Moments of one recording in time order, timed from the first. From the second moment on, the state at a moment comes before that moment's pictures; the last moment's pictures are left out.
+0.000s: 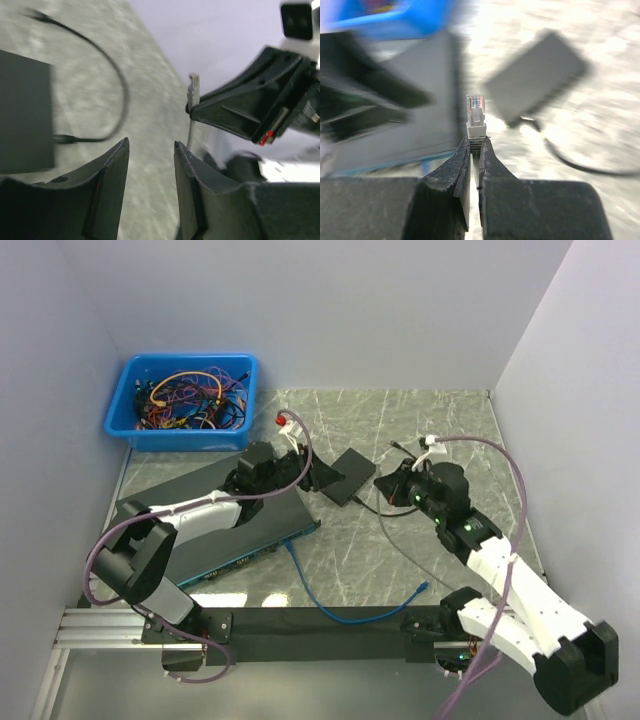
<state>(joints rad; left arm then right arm) -0.62 1.54 0.79 0.70 0.56 -0.78 0.44 0.84 0.63 -0.08 -0.16 0.52</state>
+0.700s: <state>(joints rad) -0.54 1.98 1.31 0.30 0.14 -0.55 0.44 1.54 0.97 -0.37 0.38 0.51</state>
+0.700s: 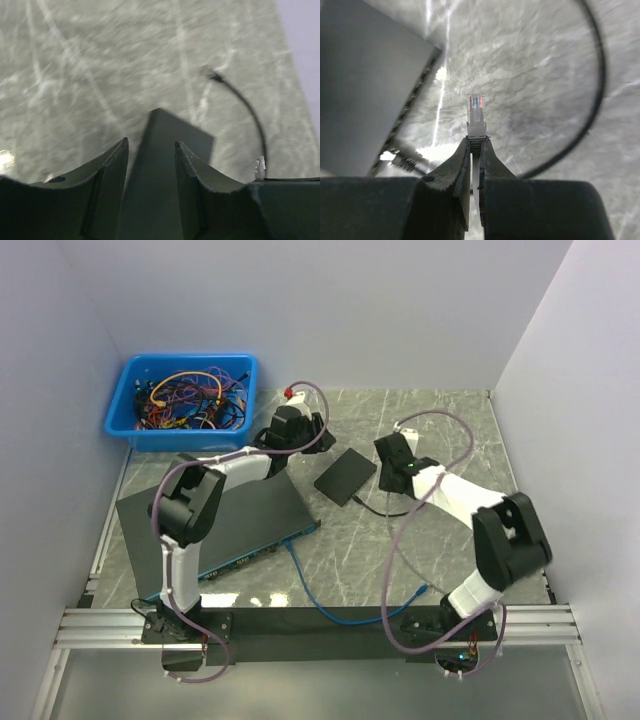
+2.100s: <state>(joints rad) -0.51 2.31 1.53 0.33 0.49 -0.43 0.56 1.81 1.08 -0.31 0.17 0.36</state>
